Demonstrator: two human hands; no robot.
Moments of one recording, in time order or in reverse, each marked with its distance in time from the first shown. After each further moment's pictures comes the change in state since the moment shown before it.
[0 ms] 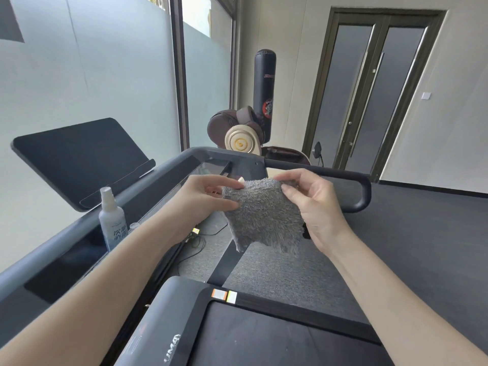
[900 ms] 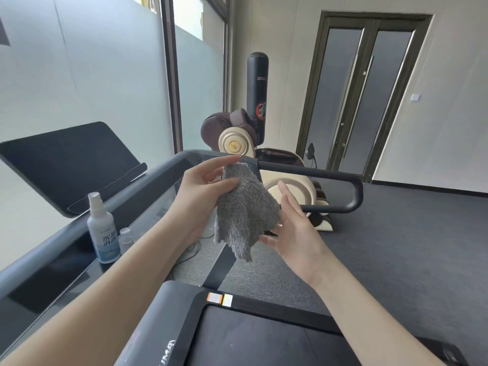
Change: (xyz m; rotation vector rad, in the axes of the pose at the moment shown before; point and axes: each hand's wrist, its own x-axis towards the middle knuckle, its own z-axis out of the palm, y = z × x) left_hand 0.011 0.007 0.025 -0.456 0.072 0.156; right_hand -0.023 0.028 0.003 0.560 -0.164 0.380
